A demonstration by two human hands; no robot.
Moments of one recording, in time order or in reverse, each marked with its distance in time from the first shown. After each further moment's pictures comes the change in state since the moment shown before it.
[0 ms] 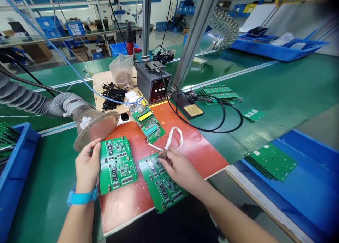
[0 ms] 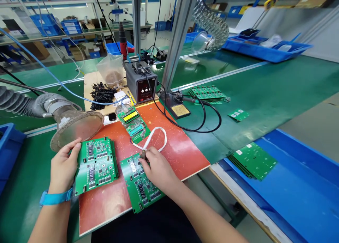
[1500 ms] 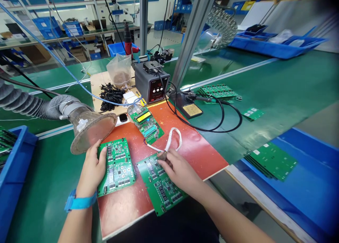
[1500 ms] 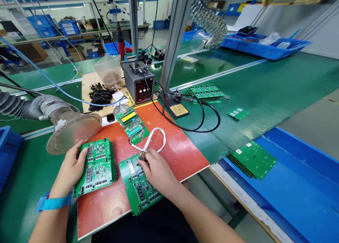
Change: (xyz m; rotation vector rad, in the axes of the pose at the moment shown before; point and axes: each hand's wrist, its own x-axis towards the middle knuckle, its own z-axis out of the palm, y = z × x) left_hand 0.001 -0.012 0.004 0.323 -0.241 0.252; right_hand -0.003 0.006 0.003 0.059 0.005 0.003
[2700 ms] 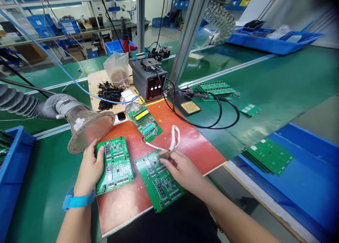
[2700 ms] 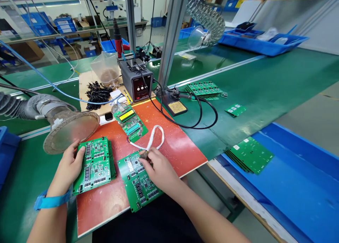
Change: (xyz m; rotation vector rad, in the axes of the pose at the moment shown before) left_hand 0.002 -0.005 0.003 -0.012 0.003 -0.055; right_hand -0.010 0.004 -0.008 0.147 0.063 -0.003
